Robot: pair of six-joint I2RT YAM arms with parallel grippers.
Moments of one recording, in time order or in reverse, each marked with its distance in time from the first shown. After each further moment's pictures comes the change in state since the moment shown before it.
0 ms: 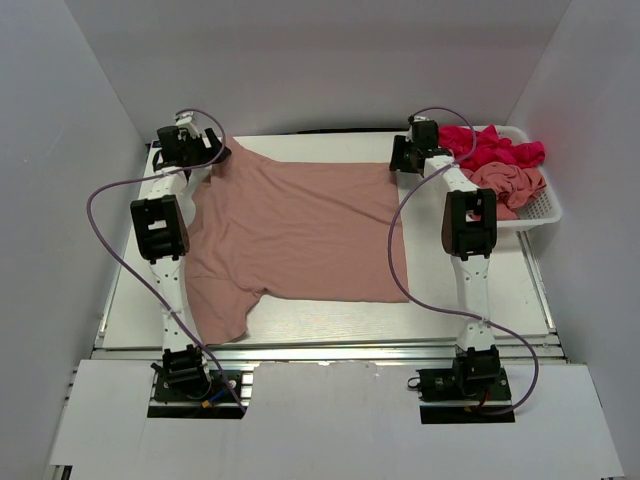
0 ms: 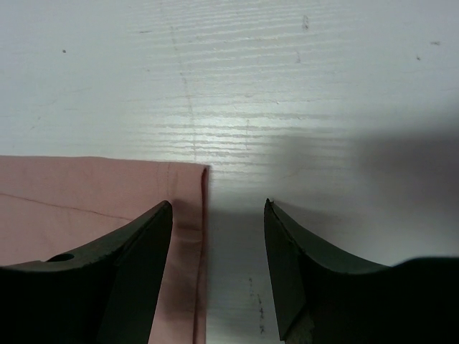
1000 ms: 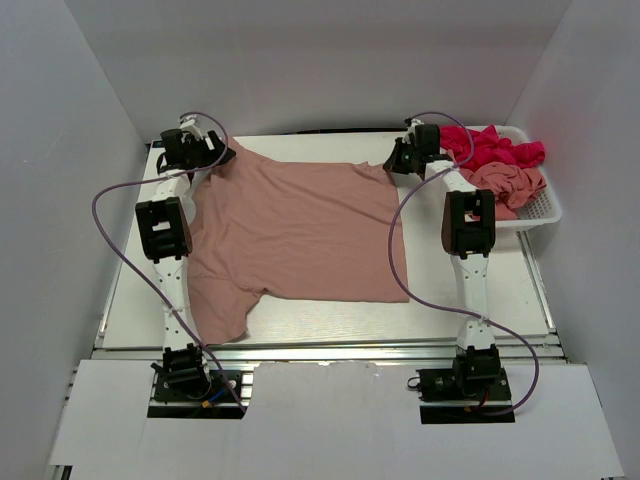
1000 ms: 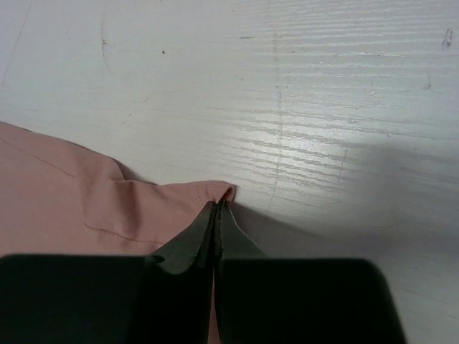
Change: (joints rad) left arm -0.006 0.090 0.088 0.033 0.083 -0.066; right arm -0.028 0.066 0.015 0.130 -0.312 0.083
